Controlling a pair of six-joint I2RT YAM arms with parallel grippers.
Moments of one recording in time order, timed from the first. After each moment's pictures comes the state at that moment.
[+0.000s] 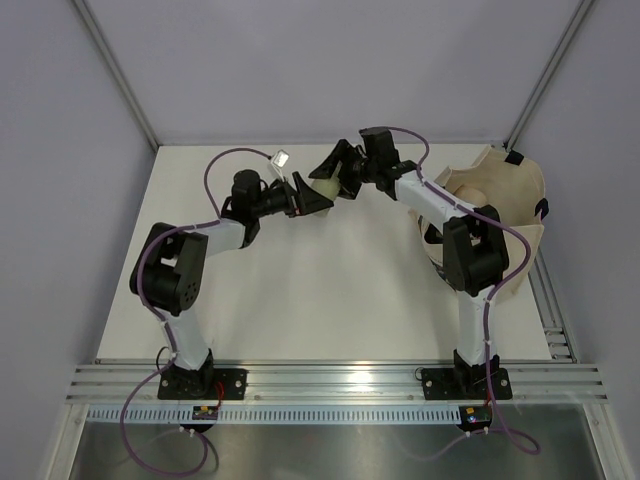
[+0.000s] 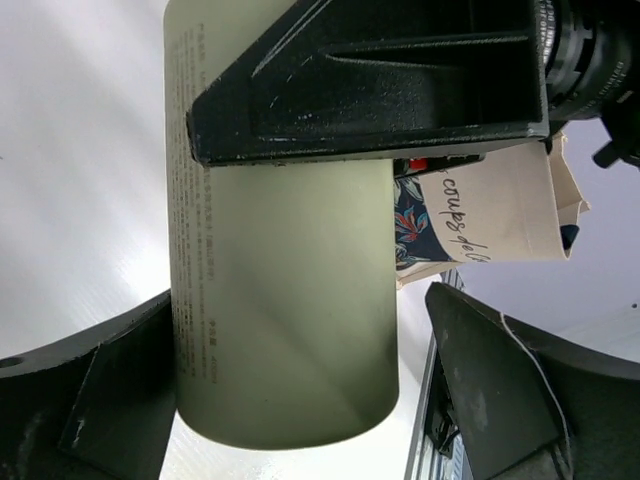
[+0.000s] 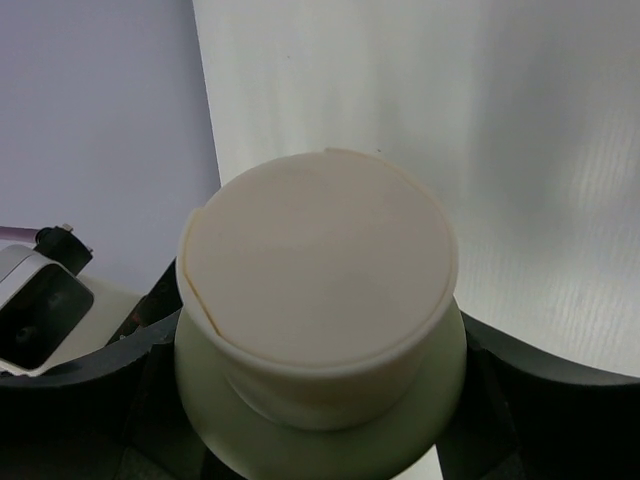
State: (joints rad) left arm -0.33 1.85 1.01 0.70 0.81 -0.82; right arm 0.43 2.07 1.69 -0.21 -0.44 0.99
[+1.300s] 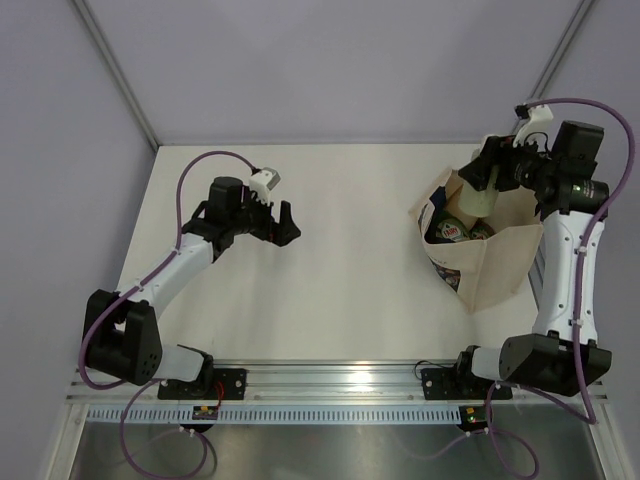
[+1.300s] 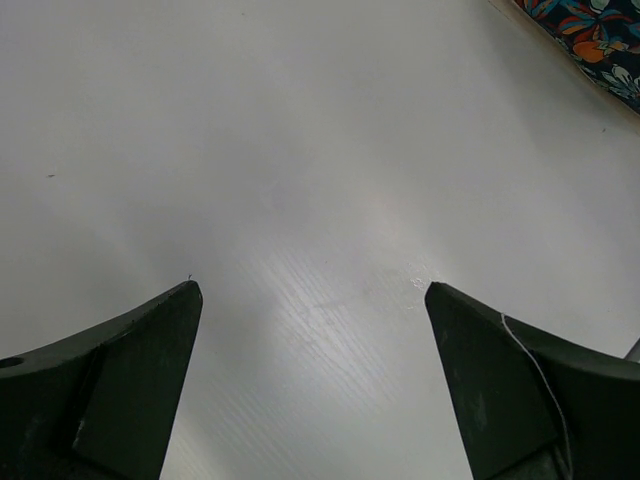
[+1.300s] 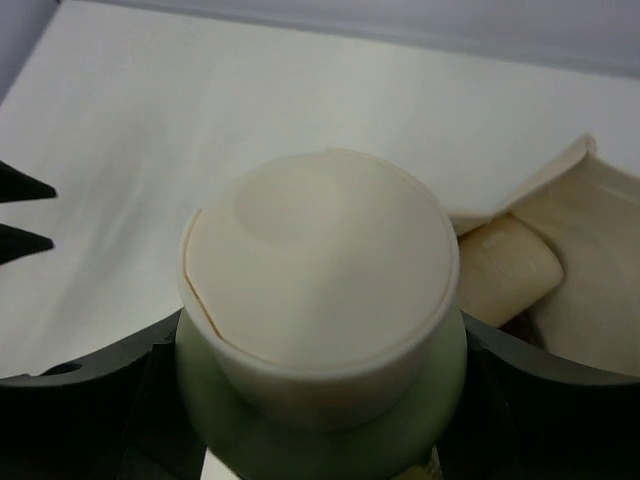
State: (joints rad) left arm -0.31 1.37 0.95 -0.19 0.47 -0.05; right arm -0.27 1.31 1.61 -0.77 -0.69 -0.09
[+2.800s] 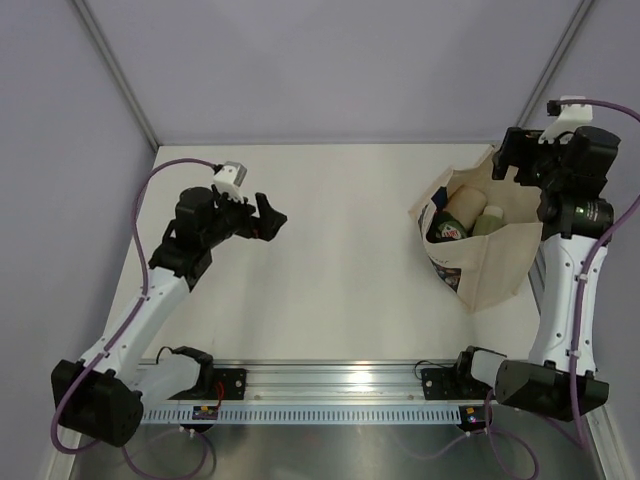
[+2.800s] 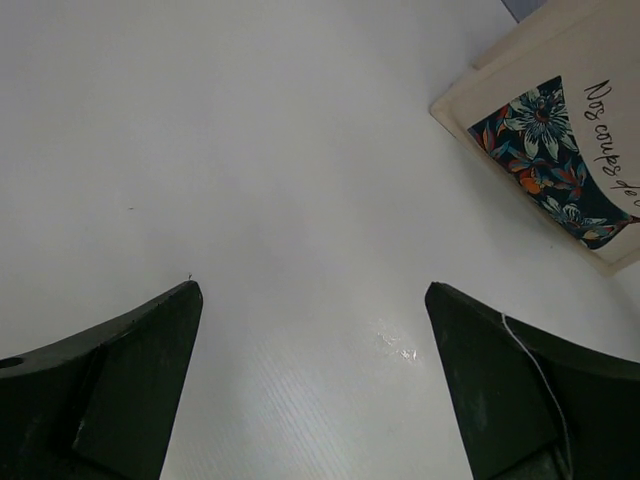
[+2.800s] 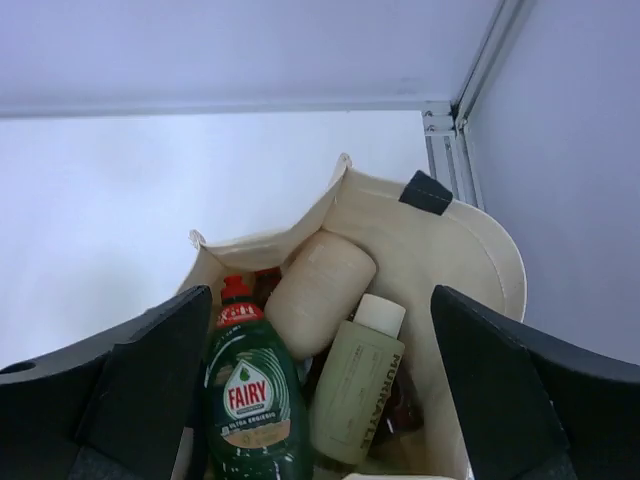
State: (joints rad) left arm -0.30 1.06 0.88 -0.16 0.32 -0.23; right arm -0.27 1.20 1.50 -0.61 -0.24 -0.09
